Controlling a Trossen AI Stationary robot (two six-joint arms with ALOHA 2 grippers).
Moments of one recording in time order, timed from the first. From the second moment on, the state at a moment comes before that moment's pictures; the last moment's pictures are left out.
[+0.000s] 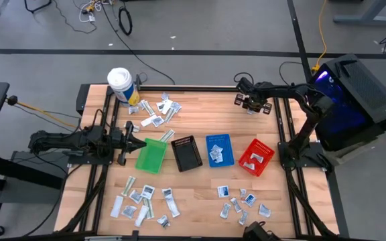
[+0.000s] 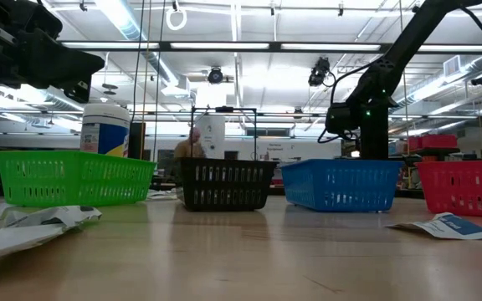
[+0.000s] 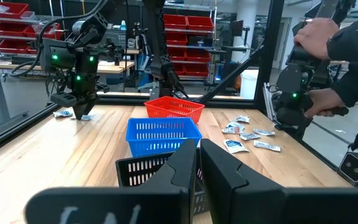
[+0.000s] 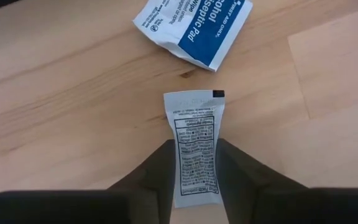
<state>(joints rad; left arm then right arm) -0.04 0.01 0.01 0.05 0.00 -0.07 -0.84 1.74 0.94 -0.62 0.19 1.04</state>
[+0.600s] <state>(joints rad) -0.04 0.01 0.01 0.05 0.00 -0.07 -0.78 1.52 0.93 -0.61 0.13 0.93</state>
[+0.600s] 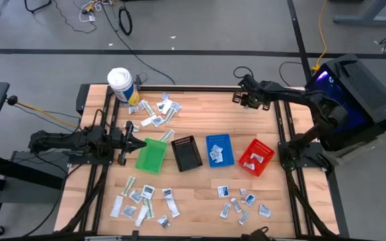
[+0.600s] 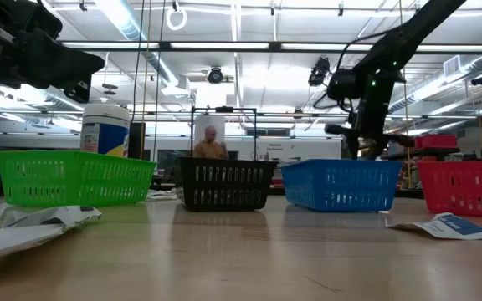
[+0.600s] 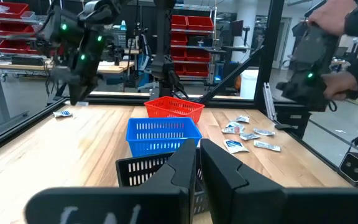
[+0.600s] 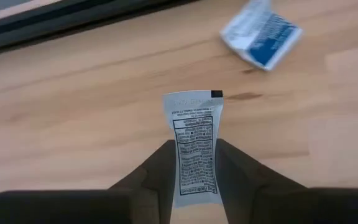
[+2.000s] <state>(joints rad) -0.04 0.01 0.01 0.05 0.00 -0.07 -0.28 1.16 0.93 -1.02 -0.20 -0.48</state>
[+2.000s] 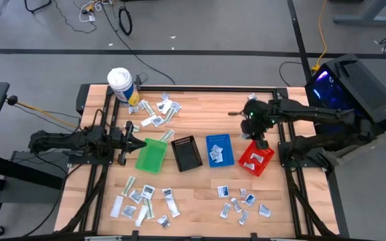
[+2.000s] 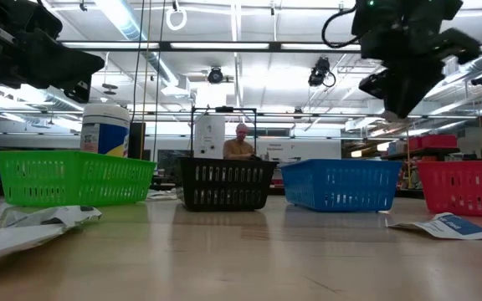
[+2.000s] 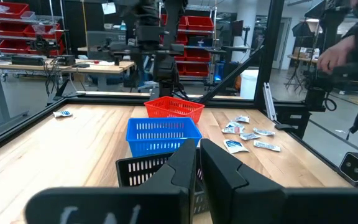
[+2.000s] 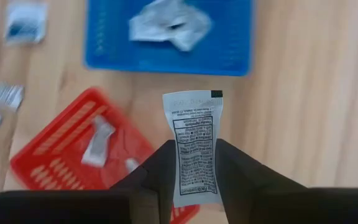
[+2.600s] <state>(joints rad) -0.04 0.01 0.01 0.05 0.00 -0.07 0.02 1.16 0.91 -1.13 -0.20 -0.53</state>
